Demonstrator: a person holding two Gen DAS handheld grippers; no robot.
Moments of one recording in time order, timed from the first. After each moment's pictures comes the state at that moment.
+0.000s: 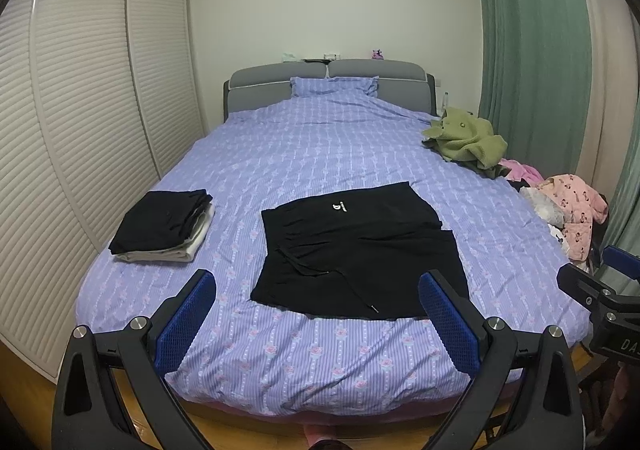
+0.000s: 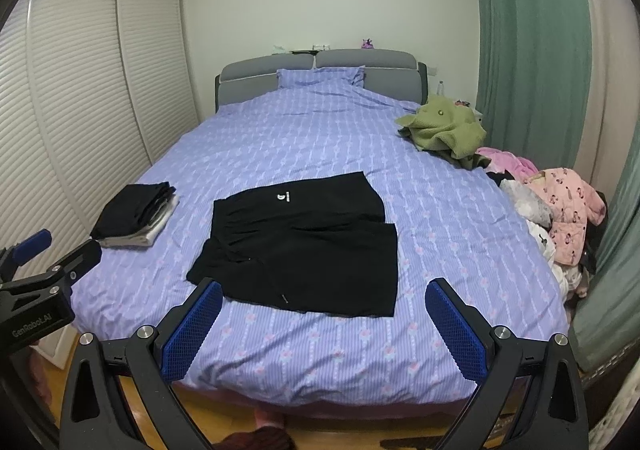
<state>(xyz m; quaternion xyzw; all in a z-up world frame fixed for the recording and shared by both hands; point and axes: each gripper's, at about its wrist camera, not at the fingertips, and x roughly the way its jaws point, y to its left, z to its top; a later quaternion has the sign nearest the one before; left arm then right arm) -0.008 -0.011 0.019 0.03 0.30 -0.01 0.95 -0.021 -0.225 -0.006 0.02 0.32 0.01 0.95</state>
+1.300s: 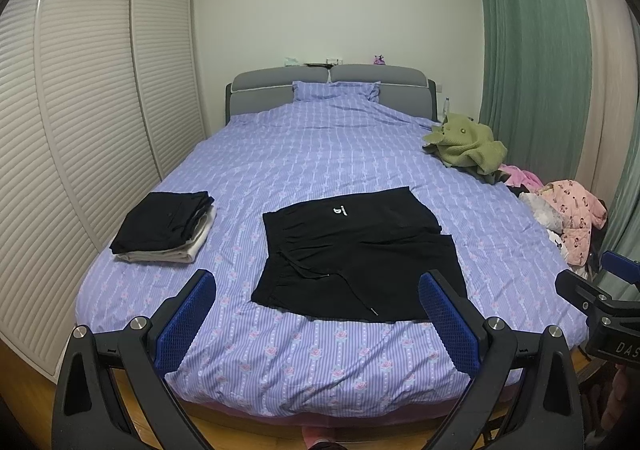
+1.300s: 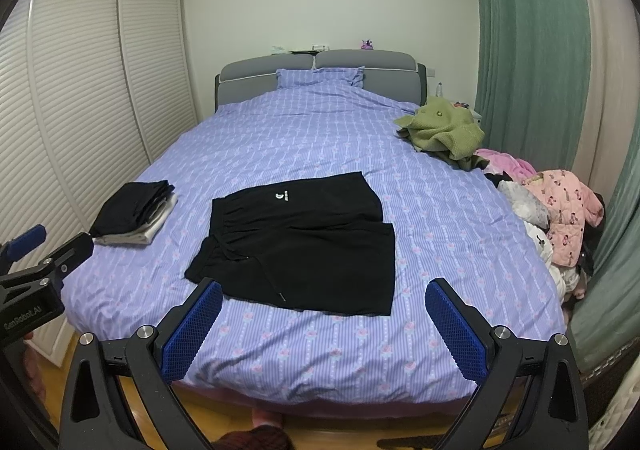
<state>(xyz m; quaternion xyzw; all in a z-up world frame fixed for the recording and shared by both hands) -0.016 -0.007 0.018 0.02 0.29 -0.01 0.96 -0.026 -0.228 -0.006 0.02 0.32 0.00 0.95</state>
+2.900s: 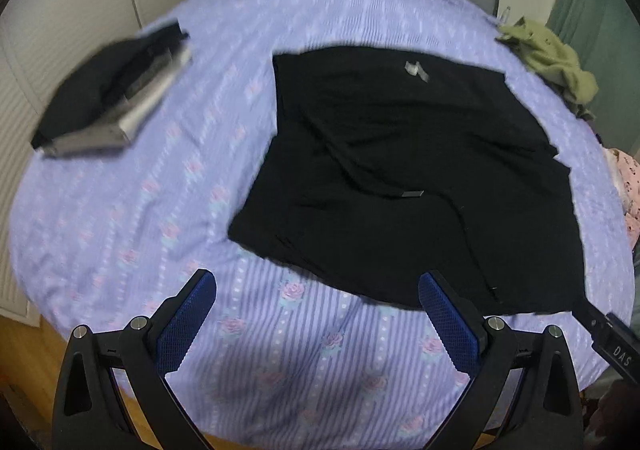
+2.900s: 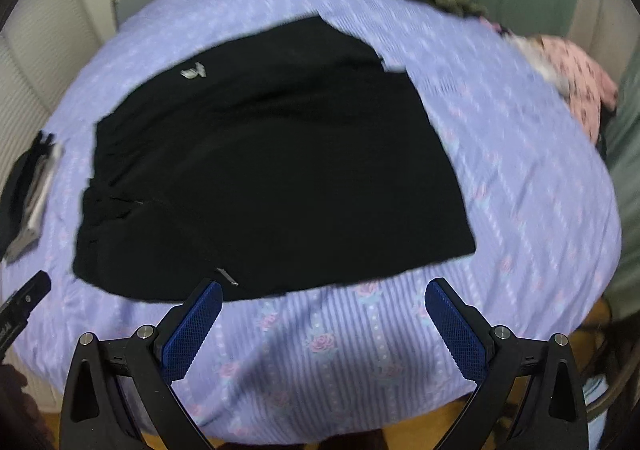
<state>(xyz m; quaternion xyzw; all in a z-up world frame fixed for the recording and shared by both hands) 0.236 0.075 -0.265 -0.04 0.52 0.02 0.85 0.195 -0.204 -0.273 0.10 0.52 -0.12 0.84</state>
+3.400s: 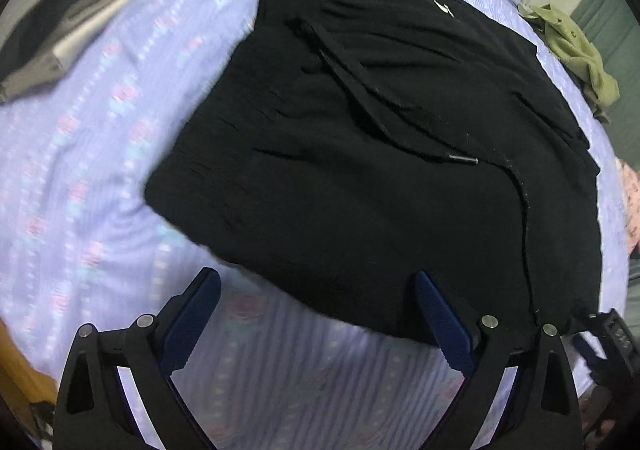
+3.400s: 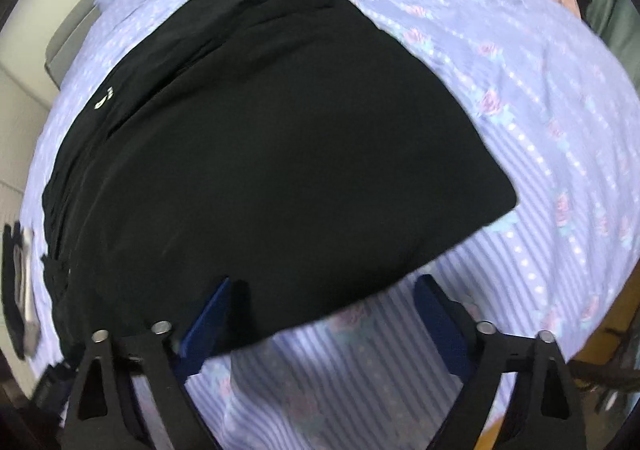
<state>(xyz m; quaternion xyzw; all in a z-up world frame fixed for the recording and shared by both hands) 0.278 0.072 -0.354 -0.11 0.59 0.00 0.80 0.216 -0.266 -0.358 0.26 0.54 -0.17 0.79</state>
